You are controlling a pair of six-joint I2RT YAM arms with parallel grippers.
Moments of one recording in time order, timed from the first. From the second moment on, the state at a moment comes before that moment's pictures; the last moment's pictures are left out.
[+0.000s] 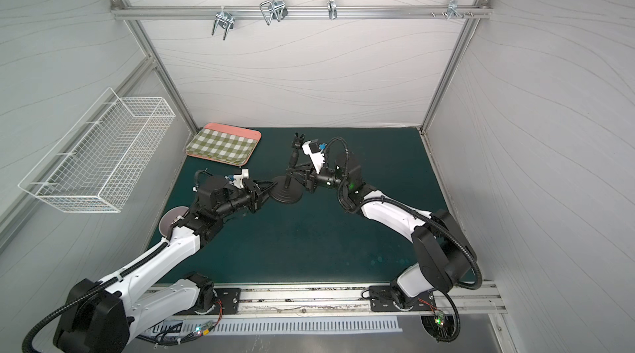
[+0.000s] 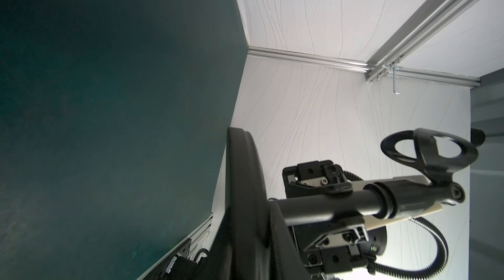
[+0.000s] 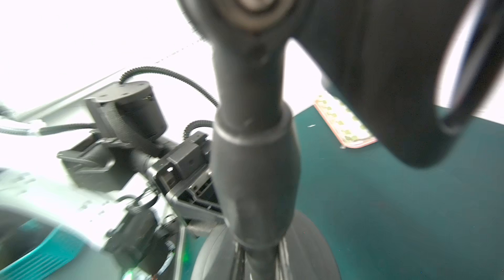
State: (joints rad) left arm -0.37 1.03 0.55 0.20 0.53 -1.51; right arm 0.73 1.46 0.90 0.53 -0.61 0.34
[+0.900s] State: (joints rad) left arm -0.37 1.05 0.55 0.25 0.56 -1.49; right arm 1.08 1.16 0.86 0.04 0.31 0.45
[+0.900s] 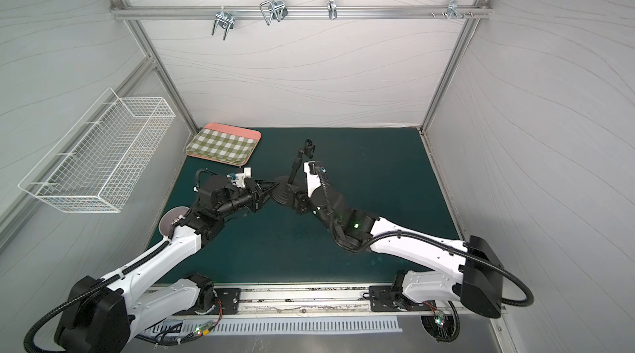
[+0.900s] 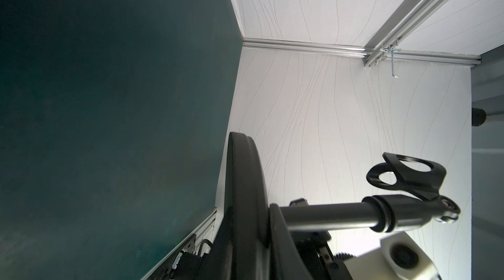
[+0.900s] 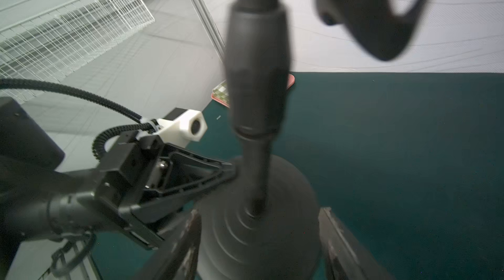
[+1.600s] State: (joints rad) left arm -0.37 1.06 0.55 0.26 0.56 -1.49; right arm 0.64 1.17 0.96 0.10 -0.63 0.30
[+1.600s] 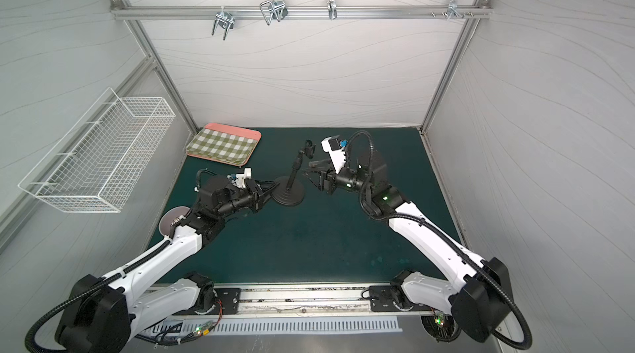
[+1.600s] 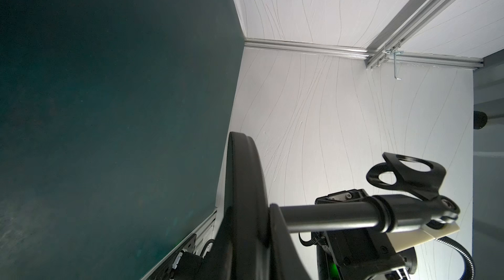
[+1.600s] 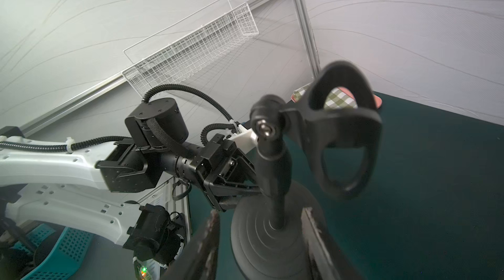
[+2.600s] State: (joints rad) left arm -0.37 1.06 0.54 0.25 0.55 -1.50; right arm 0.62 1.36 1.10 0.16 -0.68 0.34
